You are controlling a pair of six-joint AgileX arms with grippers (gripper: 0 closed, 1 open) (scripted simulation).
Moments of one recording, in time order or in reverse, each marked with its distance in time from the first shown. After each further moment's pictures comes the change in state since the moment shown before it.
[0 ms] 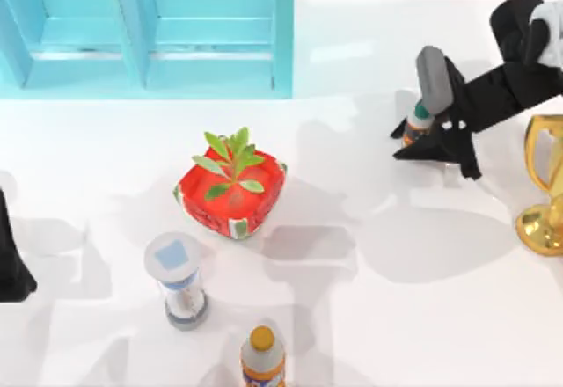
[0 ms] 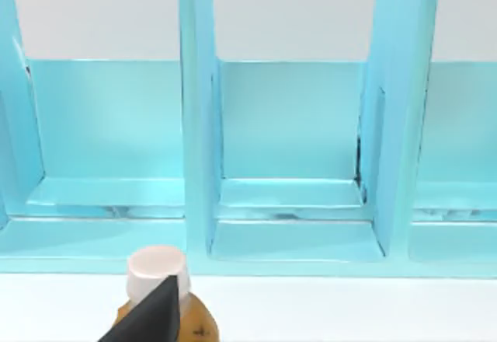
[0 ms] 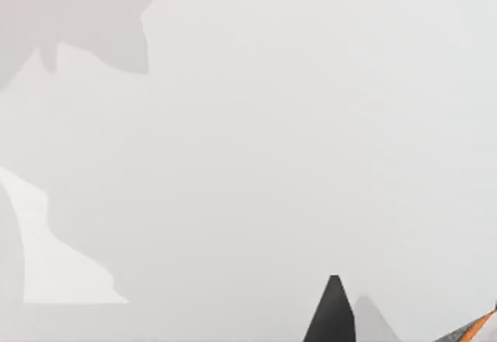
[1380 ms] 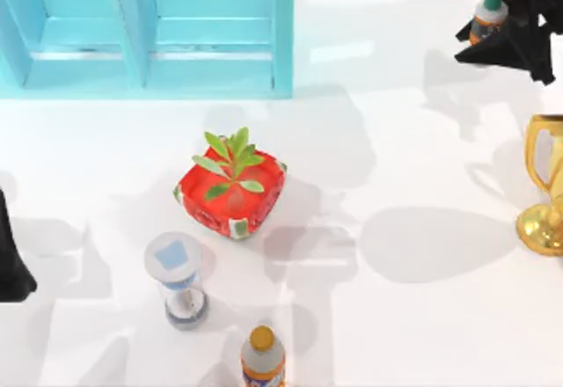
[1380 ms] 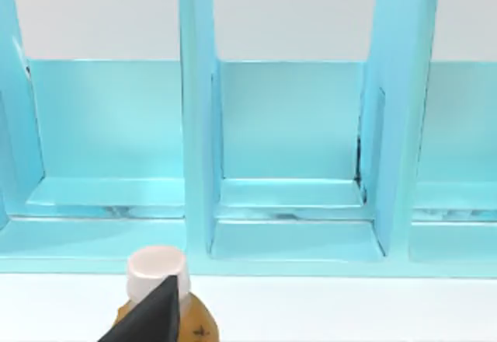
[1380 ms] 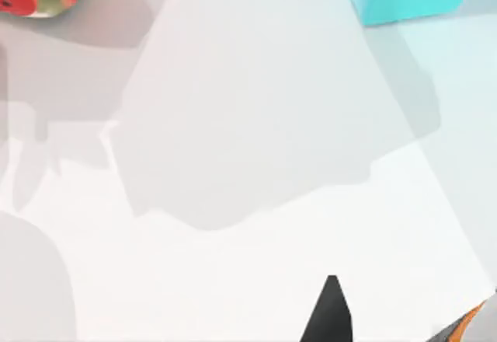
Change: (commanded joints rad) left arm 0.000 0.000 0.000 0.000 0.000 0.000; right arm -0.101 -0.266 0.139 -0.263 0.043 0.126
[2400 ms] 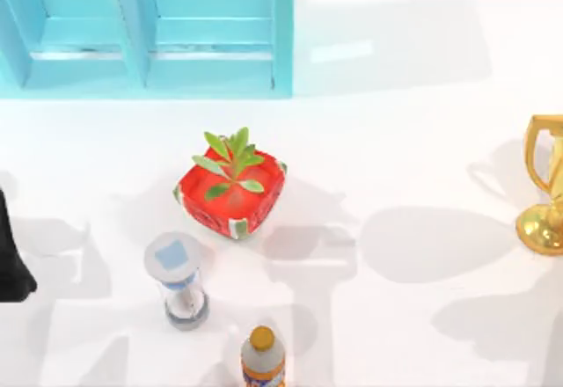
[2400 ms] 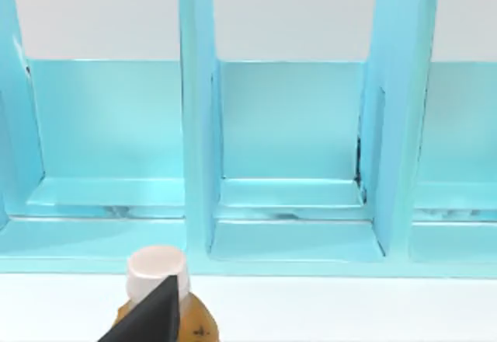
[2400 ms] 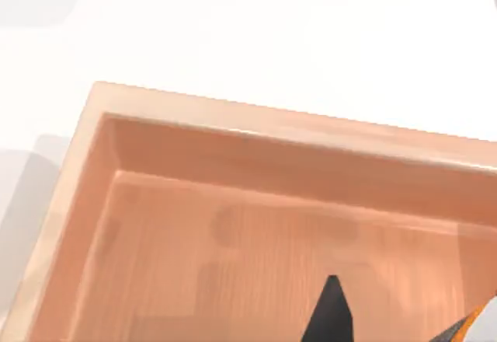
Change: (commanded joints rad) left arm 0.000 0.000 0.000 0.000 0.000 0.000; right arm -0.693 -0.947 -1.028 0.631 0.210 0.674
